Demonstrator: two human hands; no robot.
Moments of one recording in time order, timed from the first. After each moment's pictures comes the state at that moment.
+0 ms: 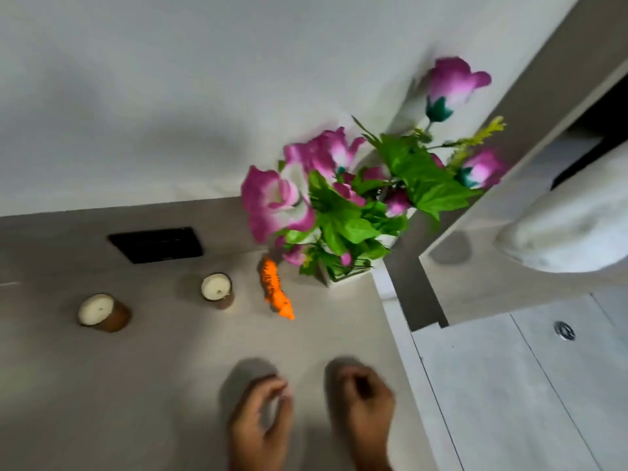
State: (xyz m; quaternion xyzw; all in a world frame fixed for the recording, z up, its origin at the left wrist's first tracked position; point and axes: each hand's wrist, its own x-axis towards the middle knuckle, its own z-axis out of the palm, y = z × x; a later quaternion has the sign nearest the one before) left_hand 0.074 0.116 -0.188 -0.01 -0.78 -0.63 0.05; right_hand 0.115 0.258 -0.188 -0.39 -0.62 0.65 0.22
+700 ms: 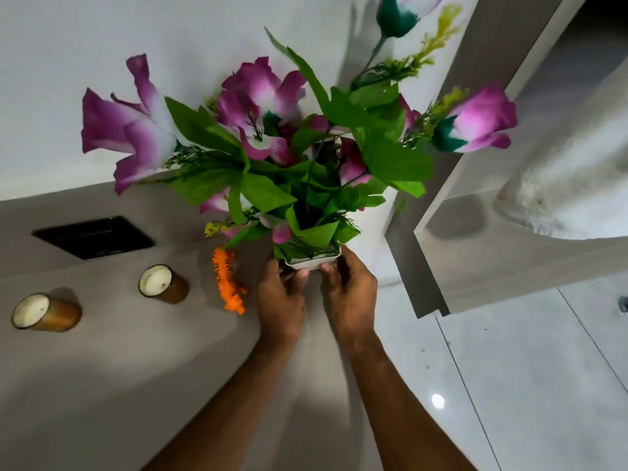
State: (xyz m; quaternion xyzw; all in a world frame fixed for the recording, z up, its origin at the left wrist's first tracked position) left_hand -0.042 0.274 -0.221 -0.02 -0.78 -0.63 -0.01; right_hand -0.002 0.380 -0.219 -0.24 -0.74 0.59 0.22
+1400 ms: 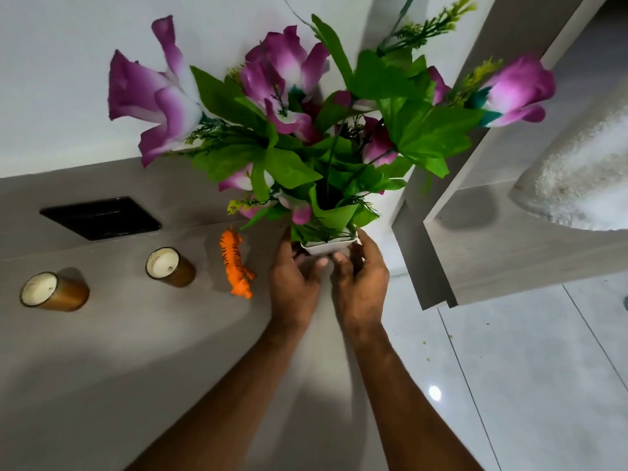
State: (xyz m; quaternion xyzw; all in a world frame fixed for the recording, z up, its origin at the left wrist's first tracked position) left_hand -0.044 0.281 -0.222 -0.03 -0.79 -0.60 -0.03; right_hand -0.002 0.376 -0.231 -0.28 -0.72 0.58 0.26
